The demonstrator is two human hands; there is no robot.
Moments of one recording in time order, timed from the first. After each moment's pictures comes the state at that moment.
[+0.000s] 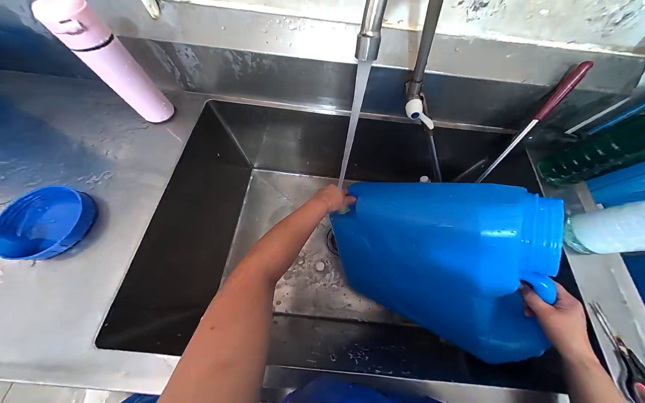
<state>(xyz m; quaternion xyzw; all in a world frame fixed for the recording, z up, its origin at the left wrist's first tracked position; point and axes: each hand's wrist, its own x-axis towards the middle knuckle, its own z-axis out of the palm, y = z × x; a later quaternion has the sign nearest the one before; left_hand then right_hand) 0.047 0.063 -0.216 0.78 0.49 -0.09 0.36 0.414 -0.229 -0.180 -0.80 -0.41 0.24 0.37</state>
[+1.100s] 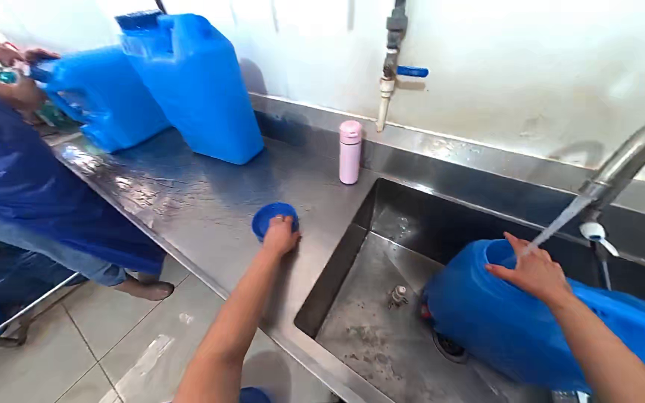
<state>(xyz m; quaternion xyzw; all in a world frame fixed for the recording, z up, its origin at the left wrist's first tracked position) -0.382 -0.061 -0.089 0.56 0.81 0.10 0.16 0.149 0.024 -0.099 -0.66 -0.72 0.16 0.13</state>
